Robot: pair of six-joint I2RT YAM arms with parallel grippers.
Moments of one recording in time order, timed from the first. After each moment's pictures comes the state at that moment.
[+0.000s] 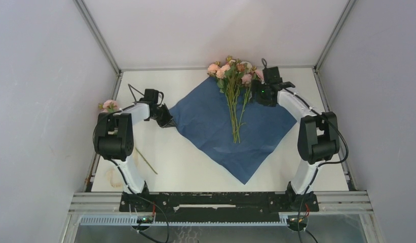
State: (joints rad) left arm -0.08 1.85 1.12 -0.39 0.32 -0.61; right arm 0.24 1.81 1.41 -0.54 -0.03 0.35
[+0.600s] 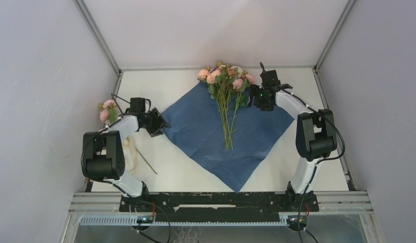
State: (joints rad) left arm 0.03 1.59 0.87 -0.35 0.29 -0.60; right arm 0.20 1.86 1.38 -0.54 -0.10 0.35
